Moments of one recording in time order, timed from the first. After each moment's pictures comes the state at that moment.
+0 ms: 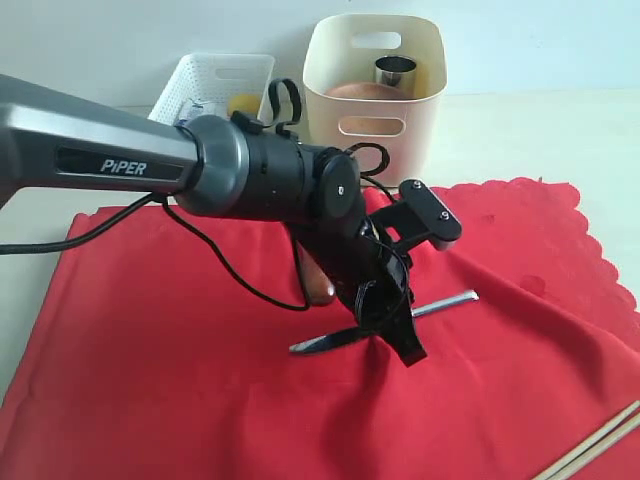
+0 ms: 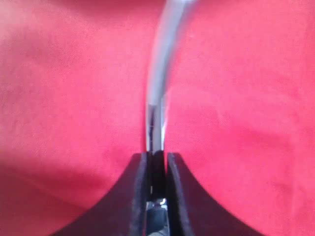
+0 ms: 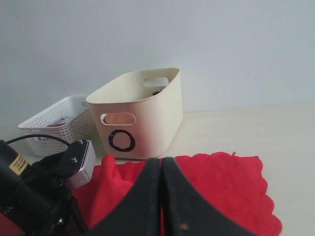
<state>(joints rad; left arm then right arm) -0.89 2.20 -1.45 -0.39 0.56 0.66 0.11 0.00 0.00 0.03 0.17 0.11</state>
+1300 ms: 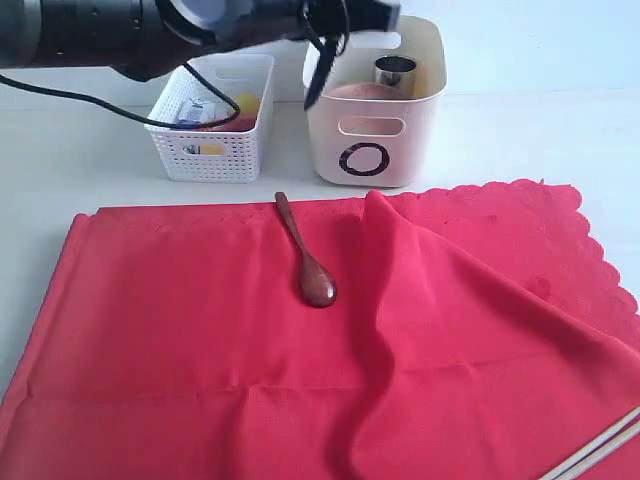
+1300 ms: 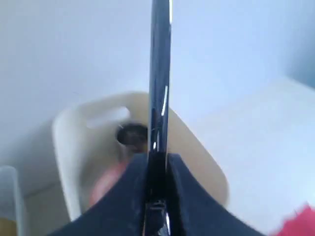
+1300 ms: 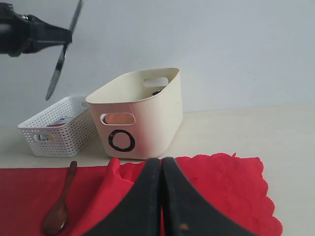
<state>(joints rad) -0.70 1.91 -1.44 -0.67 -0.18 0.58 0.11 0.00 0.00 0.03 0.17 0.11</state>
